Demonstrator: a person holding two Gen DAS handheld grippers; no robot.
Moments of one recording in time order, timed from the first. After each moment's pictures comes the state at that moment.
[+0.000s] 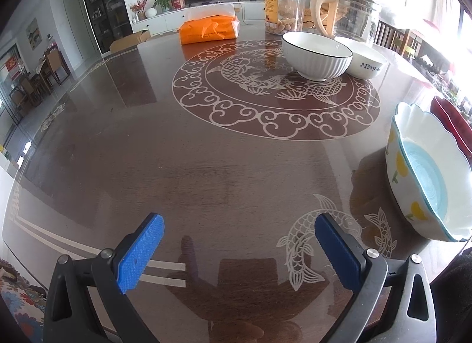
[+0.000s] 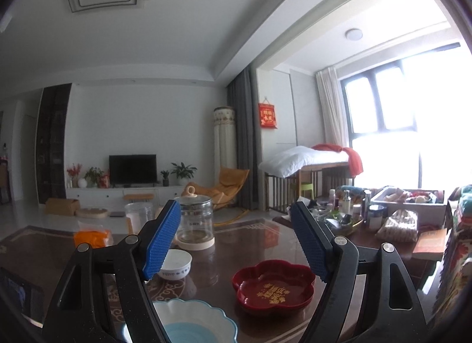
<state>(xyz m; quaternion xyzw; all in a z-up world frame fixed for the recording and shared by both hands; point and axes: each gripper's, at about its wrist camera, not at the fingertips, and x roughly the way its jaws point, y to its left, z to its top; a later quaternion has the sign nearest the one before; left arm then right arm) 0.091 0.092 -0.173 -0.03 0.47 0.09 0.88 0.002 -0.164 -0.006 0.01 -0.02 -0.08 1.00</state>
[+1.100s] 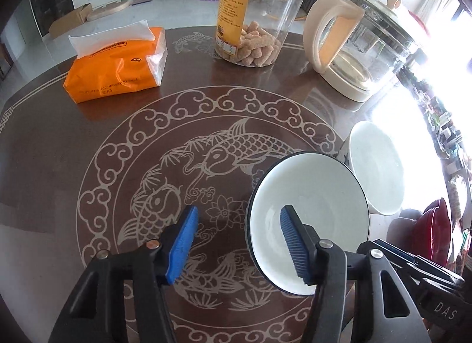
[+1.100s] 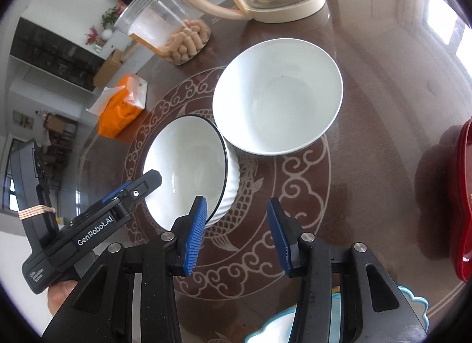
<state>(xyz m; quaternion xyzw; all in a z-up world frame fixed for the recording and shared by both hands) 0.382 0.104 -0.133 -0.08 0.56 -0.04 0.82 0.352 -0.082 -0.136 0.21 0.58 0.13 0.77</state>
